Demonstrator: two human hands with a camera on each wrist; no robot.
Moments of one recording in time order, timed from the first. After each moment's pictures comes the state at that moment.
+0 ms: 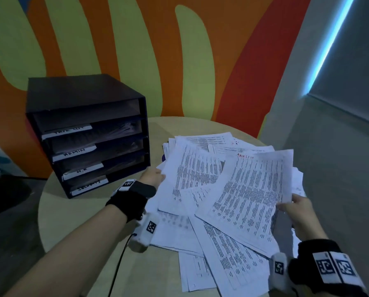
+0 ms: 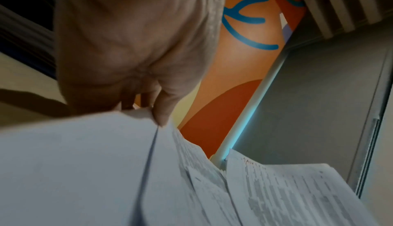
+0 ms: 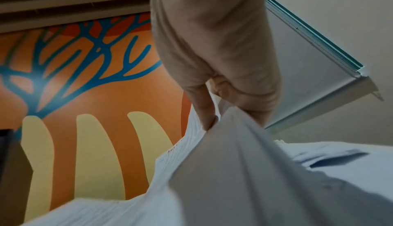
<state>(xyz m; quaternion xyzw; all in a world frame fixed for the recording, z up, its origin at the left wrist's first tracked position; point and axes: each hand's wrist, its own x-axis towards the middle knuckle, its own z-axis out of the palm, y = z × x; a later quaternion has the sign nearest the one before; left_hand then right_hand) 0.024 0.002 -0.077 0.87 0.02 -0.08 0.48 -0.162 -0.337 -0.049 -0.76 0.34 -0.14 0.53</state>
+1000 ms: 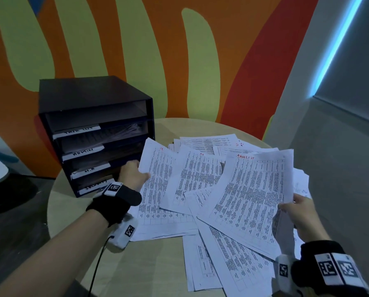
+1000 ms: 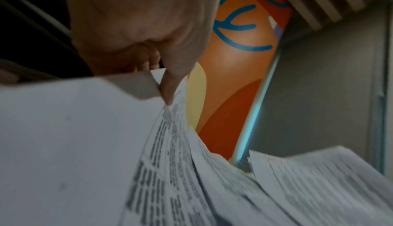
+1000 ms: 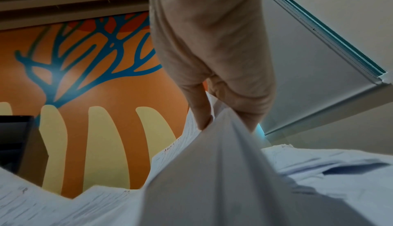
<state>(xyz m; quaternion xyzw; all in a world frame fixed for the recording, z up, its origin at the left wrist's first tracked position) 0.012 0.064 -0.060 0.90 0.04 0.07 0.42 -0.161 -0.318 -0.039 -0.77 0.34 -0.14 0.52</state>
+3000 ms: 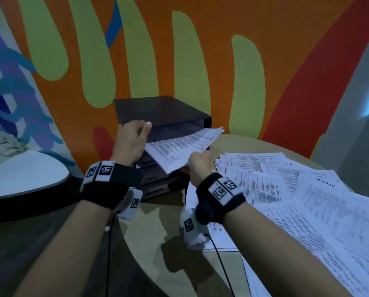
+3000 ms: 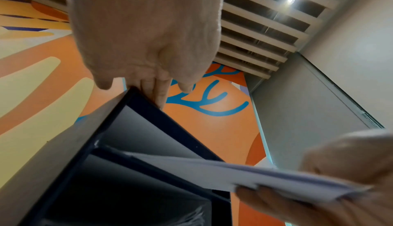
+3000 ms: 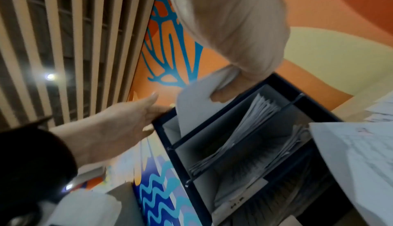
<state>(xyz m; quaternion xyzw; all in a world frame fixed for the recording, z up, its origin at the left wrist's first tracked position) -0.024 0.210 0.090 0.88 -0.08 0.33 0.33 -0.031 0.041 0.057 -0.60 0.15 -0.05 0.78</state>
